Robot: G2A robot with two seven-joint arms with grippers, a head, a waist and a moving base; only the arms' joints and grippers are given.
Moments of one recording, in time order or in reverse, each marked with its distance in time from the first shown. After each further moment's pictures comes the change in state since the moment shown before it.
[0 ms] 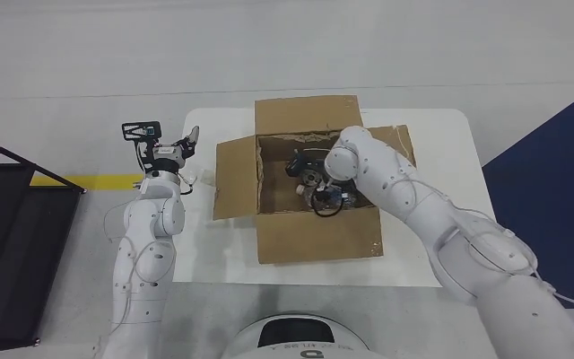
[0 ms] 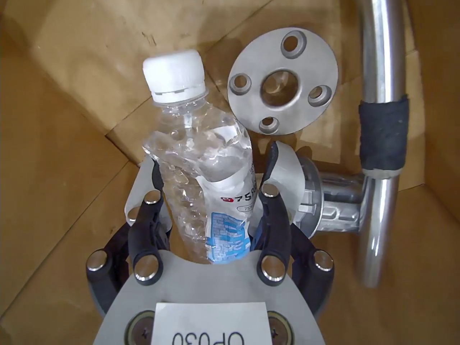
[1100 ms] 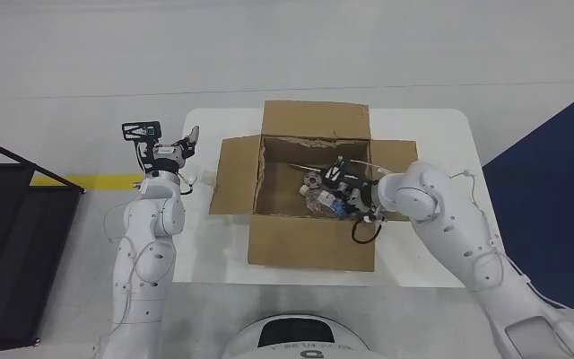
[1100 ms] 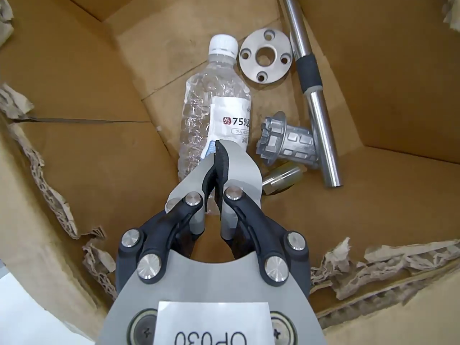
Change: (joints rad) left arm 0.000 0.000 0.000 0.000 0.000 0.000 0.000; right arm -0.515 0.337 0.553 -0.734 -0.102 -0.017 -0.017
